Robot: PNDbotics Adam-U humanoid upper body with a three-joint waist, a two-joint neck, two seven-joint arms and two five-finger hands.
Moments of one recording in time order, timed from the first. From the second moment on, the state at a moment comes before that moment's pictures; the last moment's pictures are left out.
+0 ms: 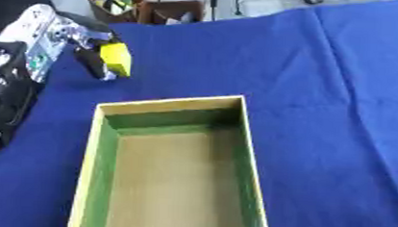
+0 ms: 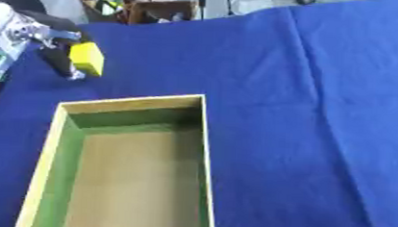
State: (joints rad) left arm -1.11 0.77 -0.10 -1.05 -0.95 -0.12 -0.83; right arm -0.32 -0.40 0.01 -1.98 0.34 -0.17 -0.52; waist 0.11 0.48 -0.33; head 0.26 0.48
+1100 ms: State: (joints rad) left arm -0.95 0.86 -0.12 -1.44 -0.69 0.05 -0.61; right arm -0.28 -0.41 -0.01 -1.98 0.32 -0.16 -0.54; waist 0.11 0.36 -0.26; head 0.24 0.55
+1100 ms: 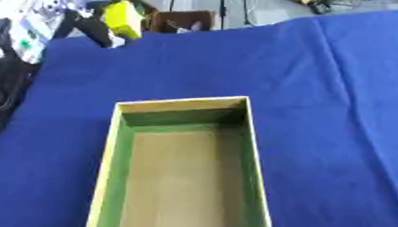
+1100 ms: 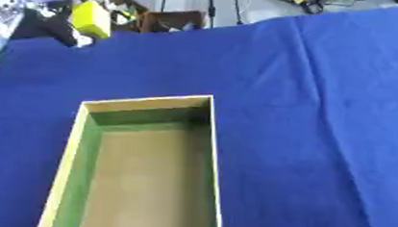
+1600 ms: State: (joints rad) left arm -0.69 0.88 -0.15 -1.97 -0.48 0.20 -0.43; right arm -0.28 -0.41 -0.02 -1.98 0.30 -0.16 -0.56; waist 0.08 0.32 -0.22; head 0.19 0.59
